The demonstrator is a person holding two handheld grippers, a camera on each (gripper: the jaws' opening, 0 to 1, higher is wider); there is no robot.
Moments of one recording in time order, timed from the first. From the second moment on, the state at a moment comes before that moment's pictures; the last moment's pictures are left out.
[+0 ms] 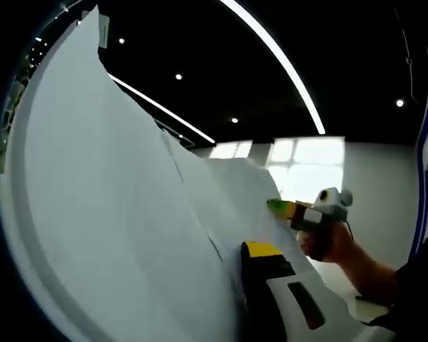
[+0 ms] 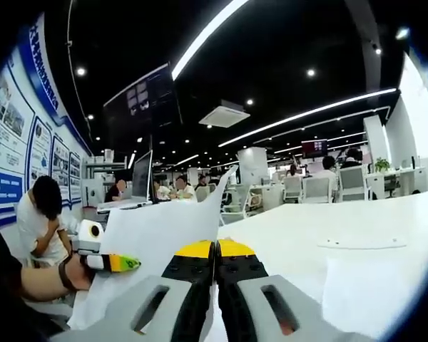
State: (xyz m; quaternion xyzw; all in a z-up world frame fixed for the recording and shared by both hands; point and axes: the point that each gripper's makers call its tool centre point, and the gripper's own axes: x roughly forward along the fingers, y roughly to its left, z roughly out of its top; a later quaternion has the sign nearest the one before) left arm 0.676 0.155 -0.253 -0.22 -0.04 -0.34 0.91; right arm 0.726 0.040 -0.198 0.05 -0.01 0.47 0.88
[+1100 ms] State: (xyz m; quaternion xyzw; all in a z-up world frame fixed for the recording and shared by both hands) left arm 0.685 0.162 -0.255 -0.21 -0.04 -0.34 0.91; right arm 0.719 0.046 -0.196 0.06 -0.01 0.48 0.88
